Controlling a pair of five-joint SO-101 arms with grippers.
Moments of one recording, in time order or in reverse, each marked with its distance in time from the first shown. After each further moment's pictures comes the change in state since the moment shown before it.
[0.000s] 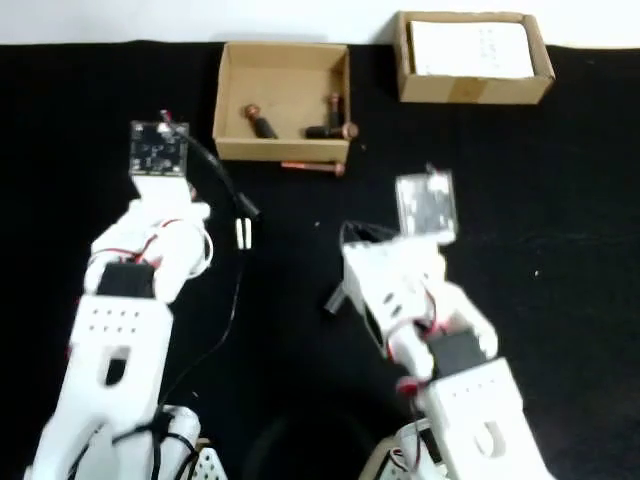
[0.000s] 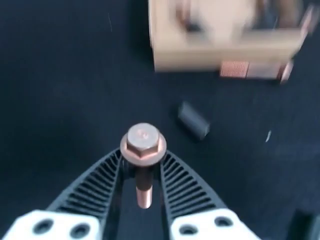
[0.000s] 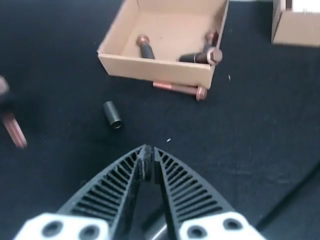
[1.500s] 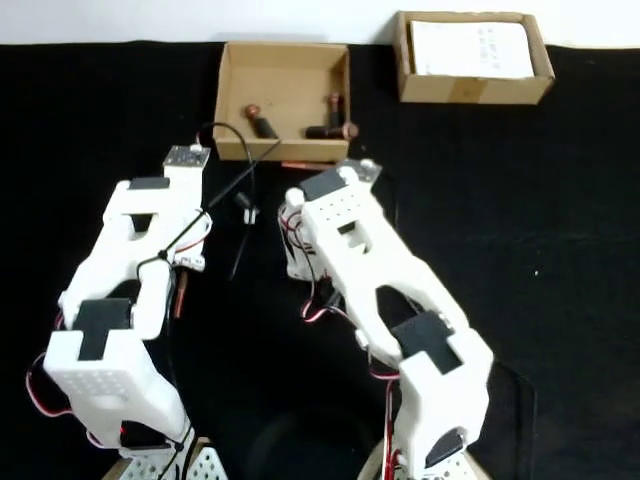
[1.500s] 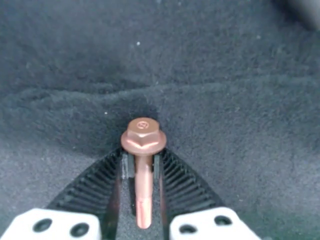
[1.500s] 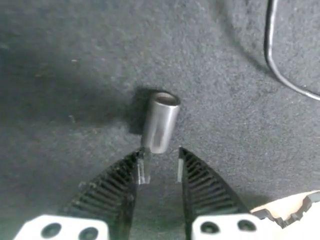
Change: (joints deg) left arm -6.4 52.9 -28.9 18.9 -5.9; right arm -8.5 74.2 -54.5 46.8 -36.4
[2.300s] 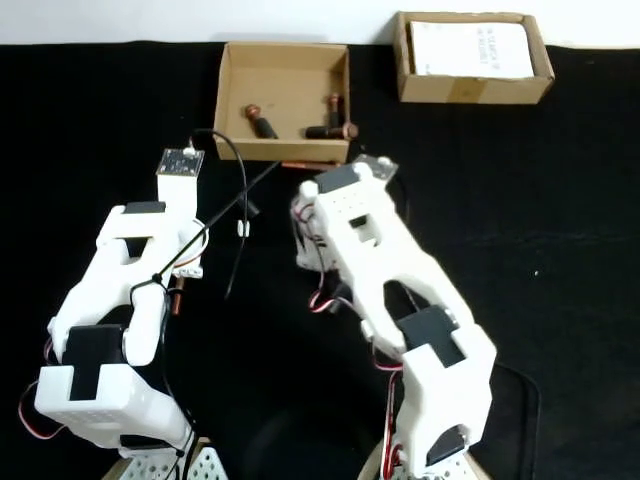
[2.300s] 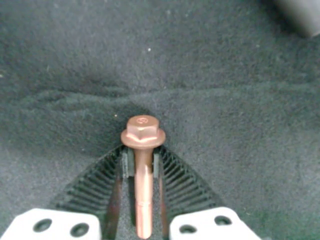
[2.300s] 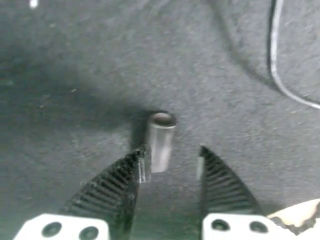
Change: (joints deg) left arm -0.5 -9.0 11.6 -11.1 0.1; right arm 2.3 0.7 -0.5 -2.8 -2.6
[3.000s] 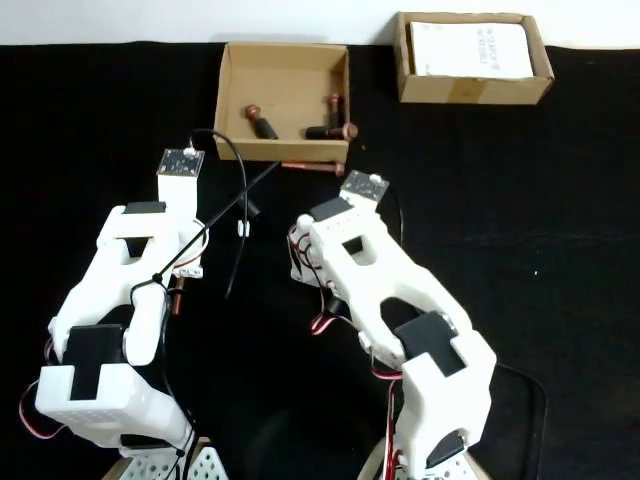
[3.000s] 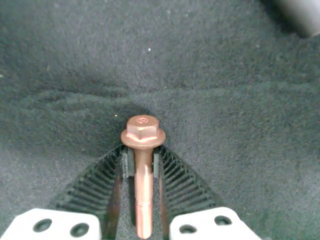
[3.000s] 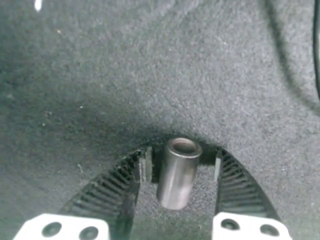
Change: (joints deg) left arm 0.0 0.0 0.2 0.0 0.0; right arm -1.1 -0.4 14.3 -19.4 -0.6
